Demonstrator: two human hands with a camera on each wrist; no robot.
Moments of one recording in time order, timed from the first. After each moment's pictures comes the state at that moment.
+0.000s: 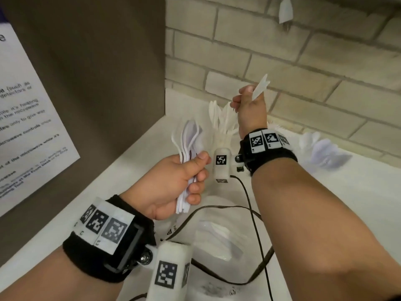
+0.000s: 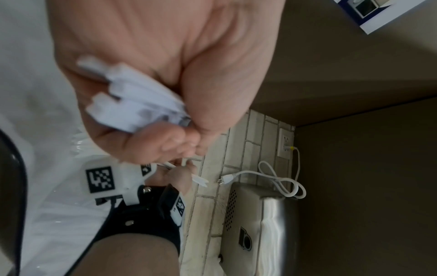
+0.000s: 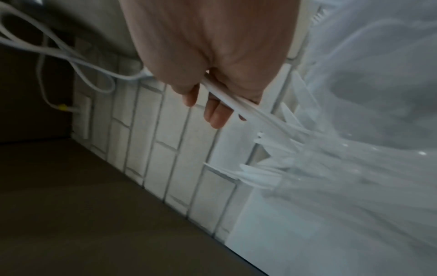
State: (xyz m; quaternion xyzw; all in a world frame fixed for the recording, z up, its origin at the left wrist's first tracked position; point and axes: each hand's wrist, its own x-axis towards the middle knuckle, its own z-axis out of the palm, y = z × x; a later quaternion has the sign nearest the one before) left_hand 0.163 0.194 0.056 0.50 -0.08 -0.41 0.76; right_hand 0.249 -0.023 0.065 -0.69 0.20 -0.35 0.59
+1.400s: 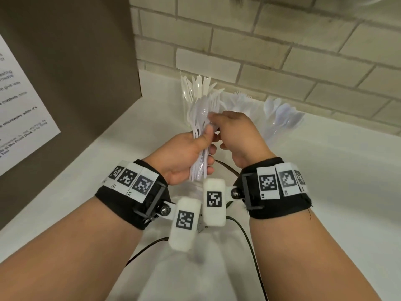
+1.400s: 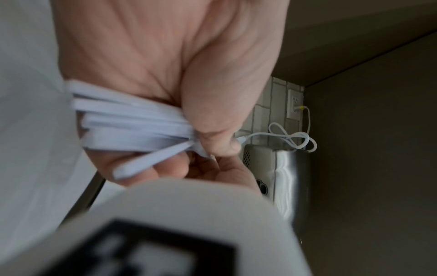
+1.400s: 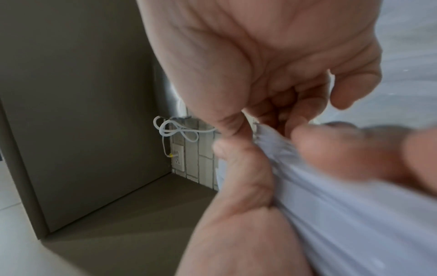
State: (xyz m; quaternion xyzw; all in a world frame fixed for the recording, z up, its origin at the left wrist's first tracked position) left_hand 0.112 0.152 0.051 0.55 -0.17 -0.43 0.69; right_hand 0.068 0.040 0.086 -0.78 0.24 -0.13 0.56
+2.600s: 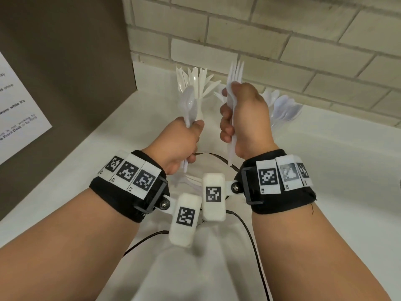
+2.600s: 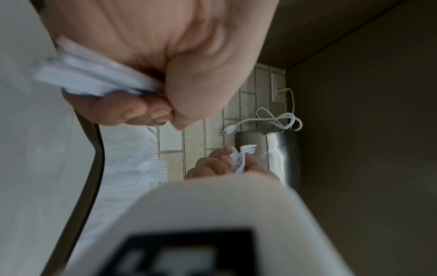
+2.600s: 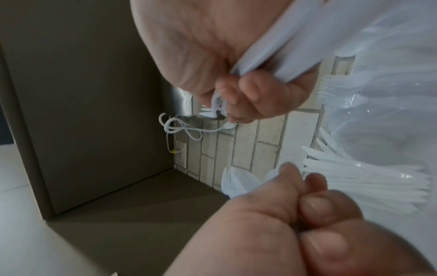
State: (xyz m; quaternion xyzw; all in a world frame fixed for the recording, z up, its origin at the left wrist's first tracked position) left_hand 0.120 0.139 0.049 0.70 -0.10 -0.29 0.65; right_hand 0.061 0.037 0.099 -0.63 0.23 -0.24 0.70
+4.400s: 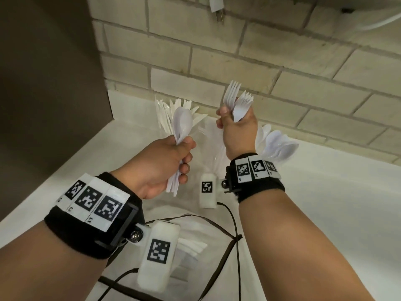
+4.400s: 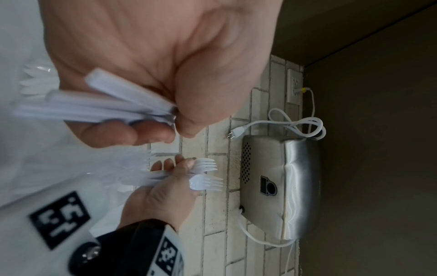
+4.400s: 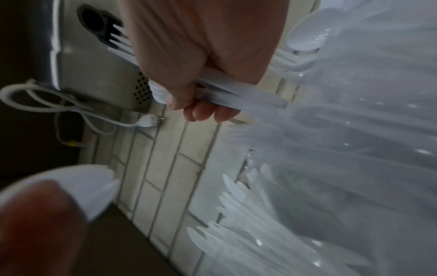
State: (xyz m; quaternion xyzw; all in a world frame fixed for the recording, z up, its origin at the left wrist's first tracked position) left_hand 0.177 0.096 0.070 0.63 -0.11 -0.36 0.68; right_hand 0.177 -0.081 0.051 -0.67 0.21 -0.41 0.58
